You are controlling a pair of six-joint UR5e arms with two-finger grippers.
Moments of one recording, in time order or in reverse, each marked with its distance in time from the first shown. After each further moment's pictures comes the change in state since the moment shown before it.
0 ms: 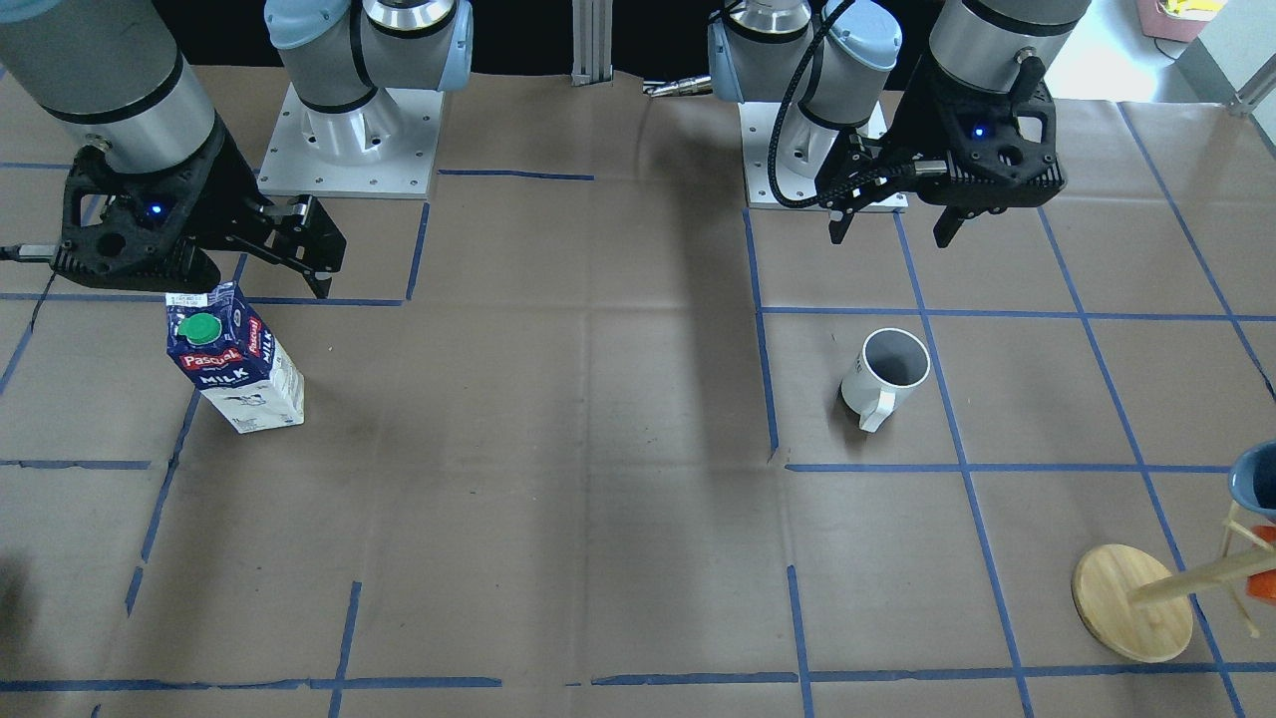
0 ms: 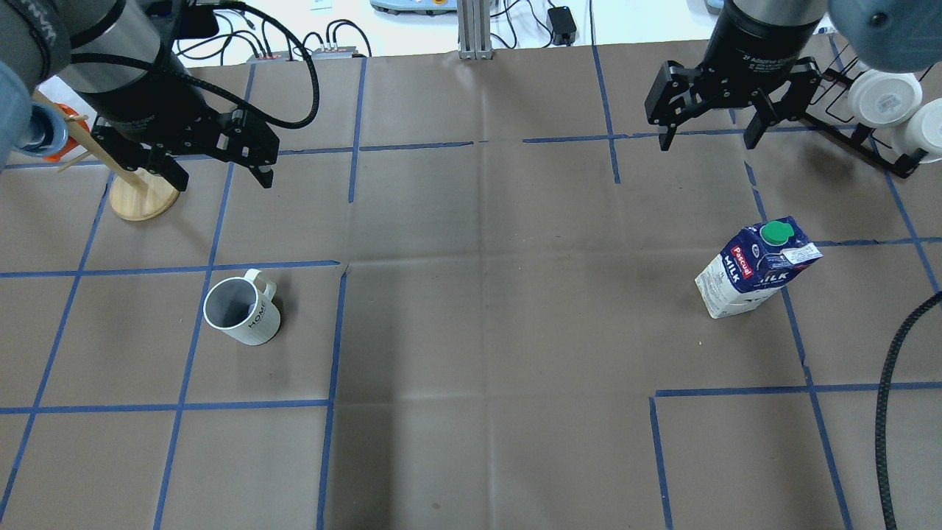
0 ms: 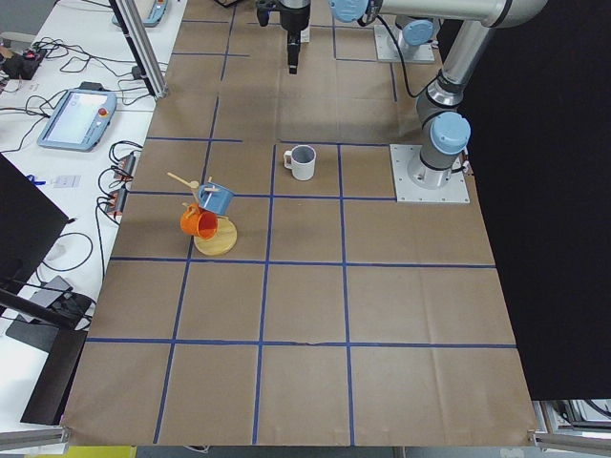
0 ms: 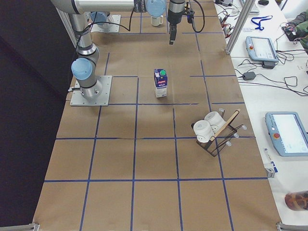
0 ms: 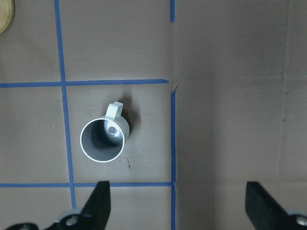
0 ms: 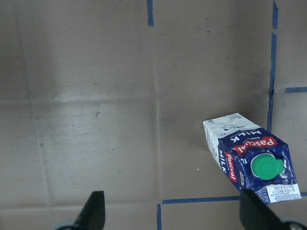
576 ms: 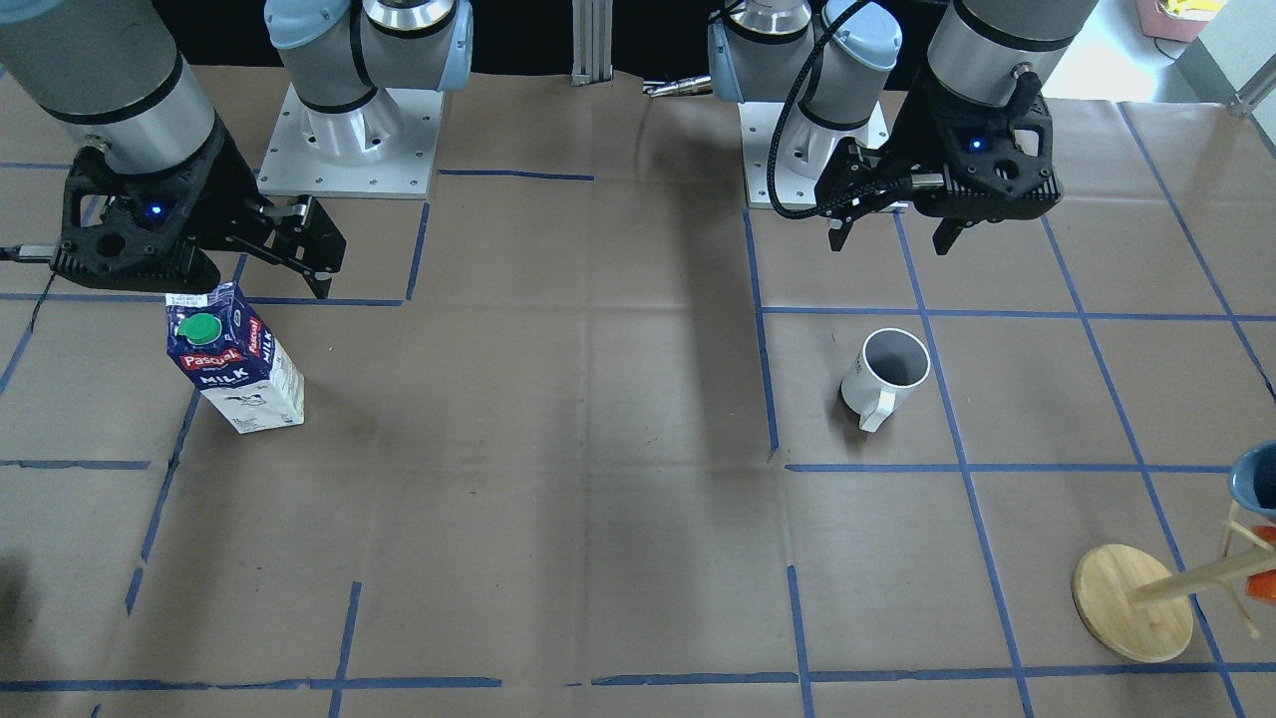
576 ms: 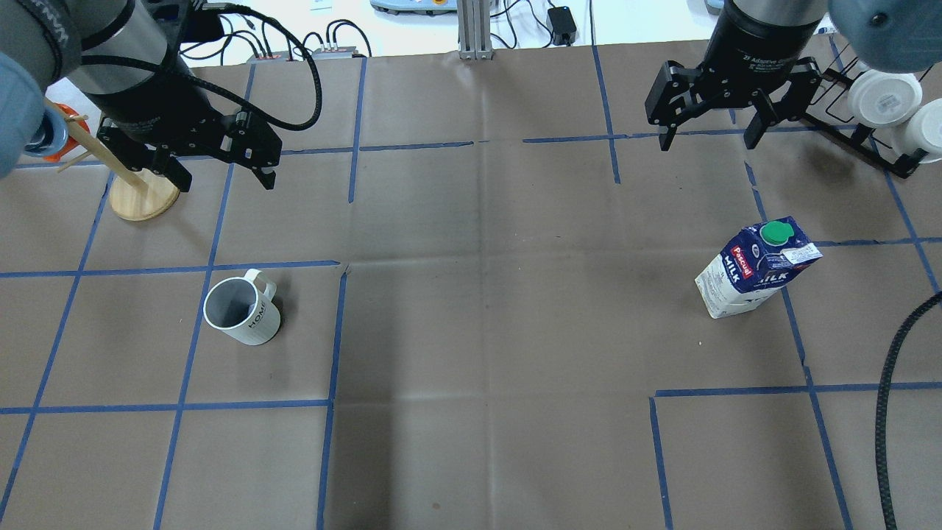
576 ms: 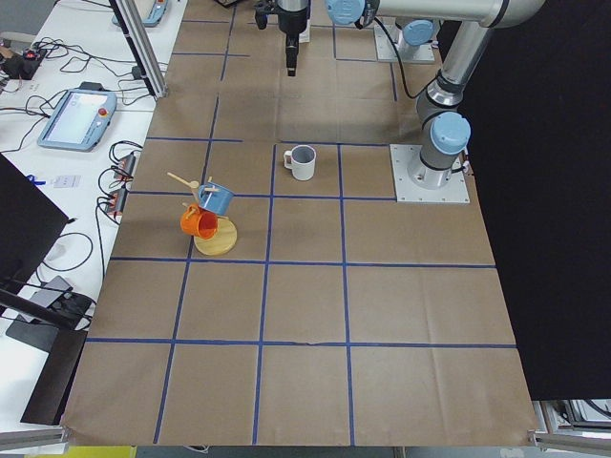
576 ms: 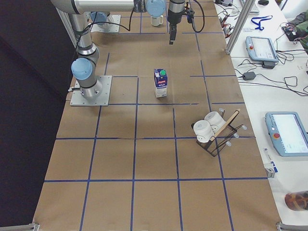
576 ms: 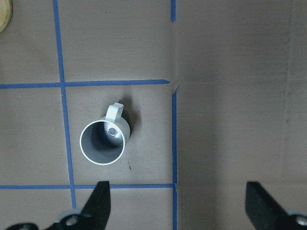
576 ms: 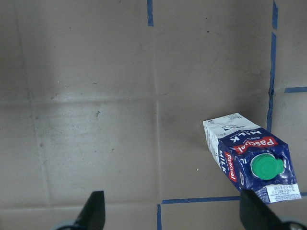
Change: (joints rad) left arm 0.000 -0.010 -0.002 0.003 0.005 0.009; right arm 0.000 0.000 0.000 0.000 0.000 0.000
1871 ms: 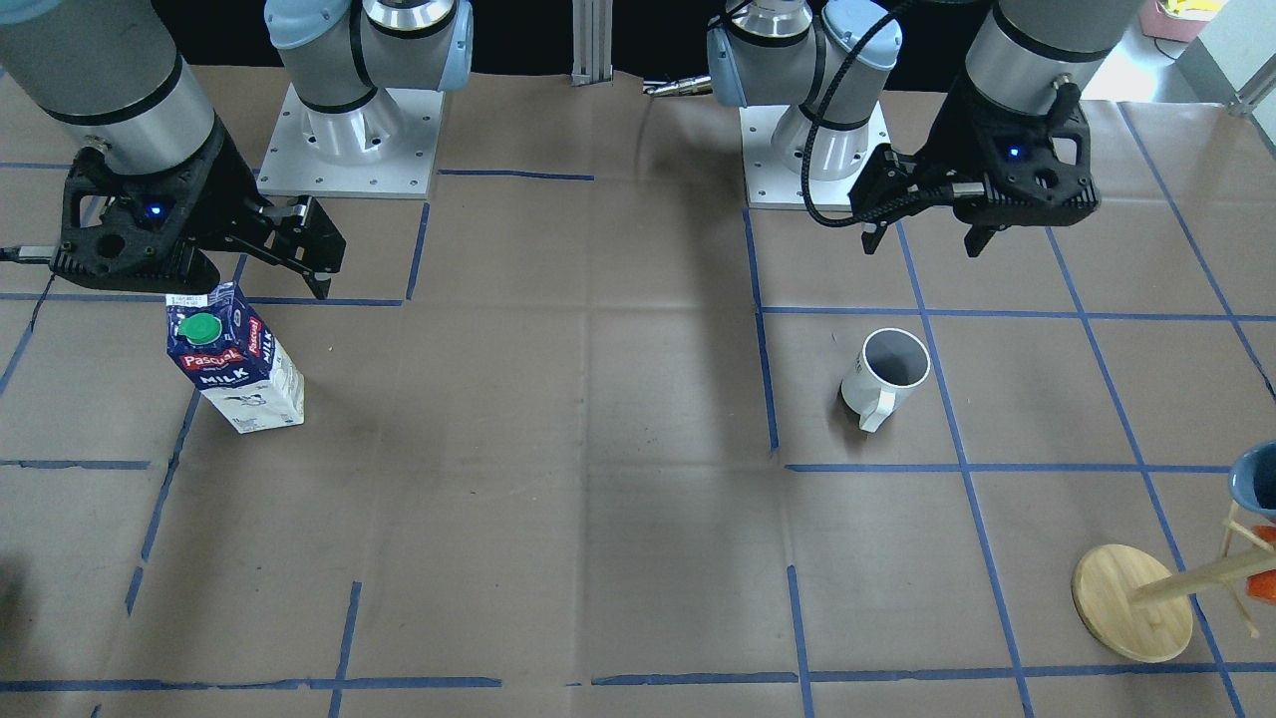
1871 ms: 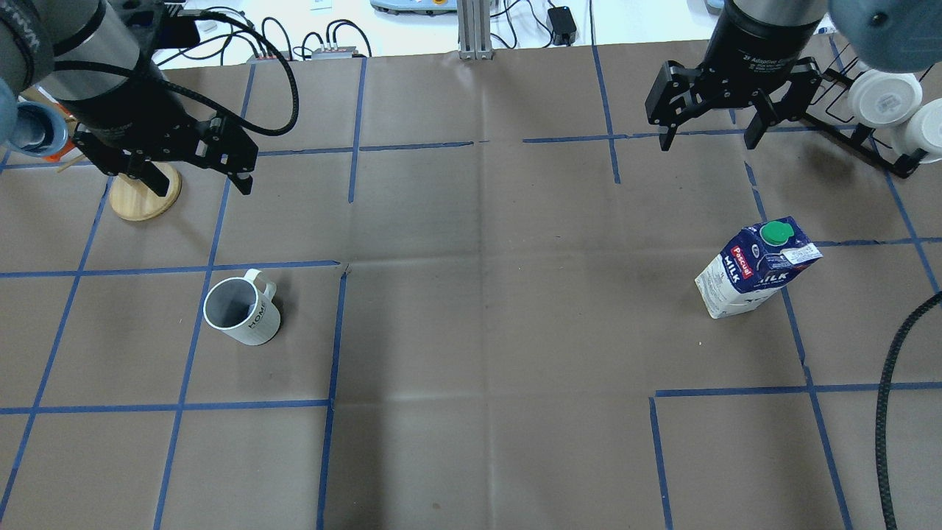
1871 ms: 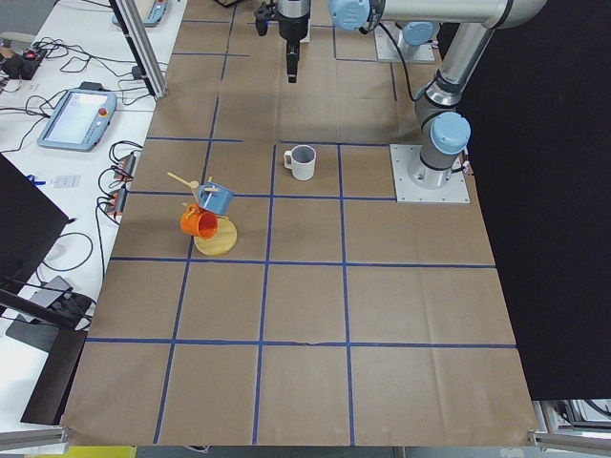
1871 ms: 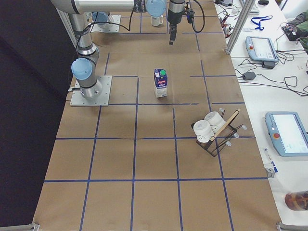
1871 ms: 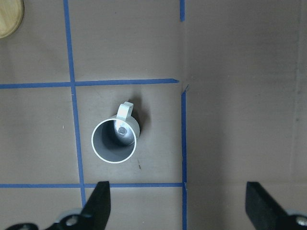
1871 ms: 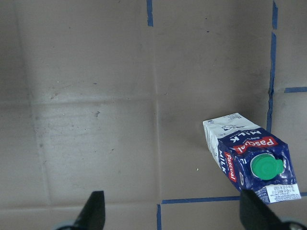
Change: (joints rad) left arm 0.090 0.014 -0.042 0.002 0.010 0.080; right arm -0.001 0.000 0.000 0.000 0.000 0.000
